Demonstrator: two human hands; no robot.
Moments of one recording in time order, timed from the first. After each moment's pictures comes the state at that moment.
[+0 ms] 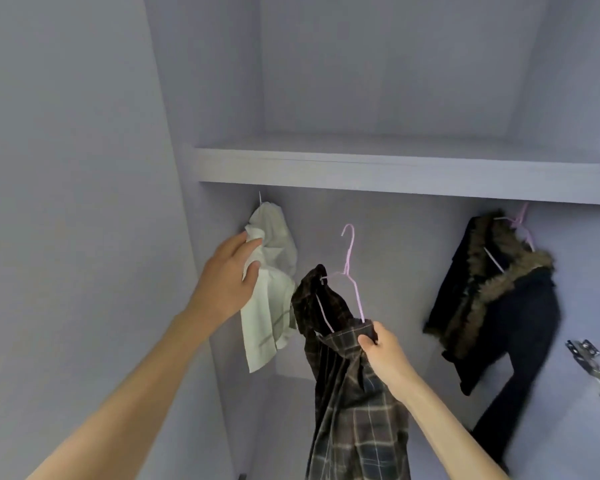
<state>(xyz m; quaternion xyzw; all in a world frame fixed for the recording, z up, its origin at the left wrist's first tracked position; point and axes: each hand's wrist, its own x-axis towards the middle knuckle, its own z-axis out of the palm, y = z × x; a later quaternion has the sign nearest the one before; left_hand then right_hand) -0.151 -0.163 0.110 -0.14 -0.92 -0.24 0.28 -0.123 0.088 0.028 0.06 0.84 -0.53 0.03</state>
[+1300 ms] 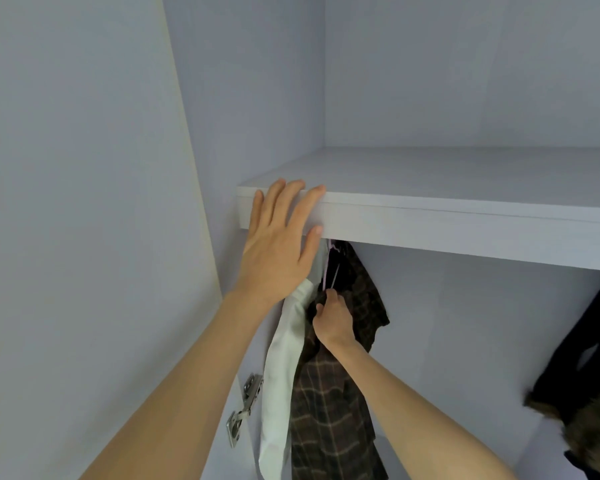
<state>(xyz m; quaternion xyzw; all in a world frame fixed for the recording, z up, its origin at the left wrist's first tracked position) -0.306 -0.192 0.181 -0.16 -0.86 -0.10 0.46 -0.365 -0.095 0.049 -0.08 0.92 -0.39 -0.06</state>
